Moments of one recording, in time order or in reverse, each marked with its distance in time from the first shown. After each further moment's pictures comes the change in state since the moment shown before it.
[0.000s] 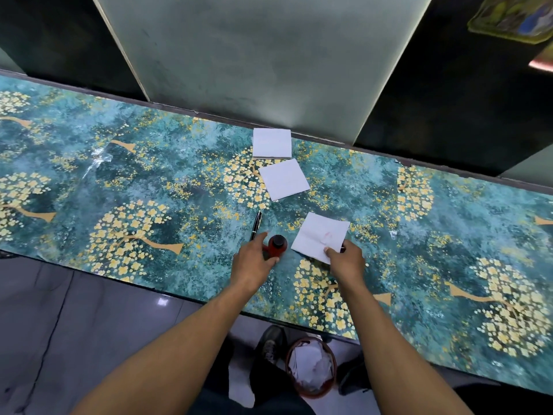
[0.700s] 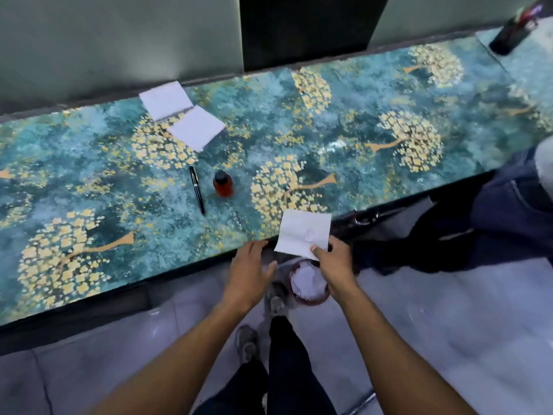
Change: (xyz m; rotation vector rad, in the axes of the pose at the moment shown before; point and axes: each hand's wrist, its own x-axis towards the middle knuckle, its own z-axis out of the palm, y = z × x) left_hand -0.136 -0.075 0.040 0.266 -0.300 0.591; right_hand -0.200 0.149 0.003 0.394 0.255 0.210
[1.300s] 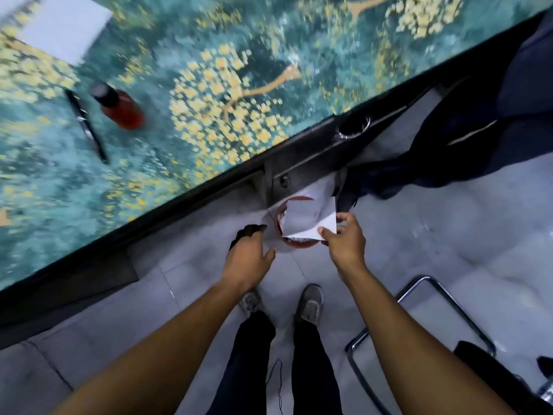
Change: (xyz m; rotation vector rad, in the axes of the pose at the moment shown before) left_hand 0.001 -0.043 0.168 0.170 -0.338 -0.008; right_hand 0.043 0.199 -0.037 -0.023 0.221 0.203
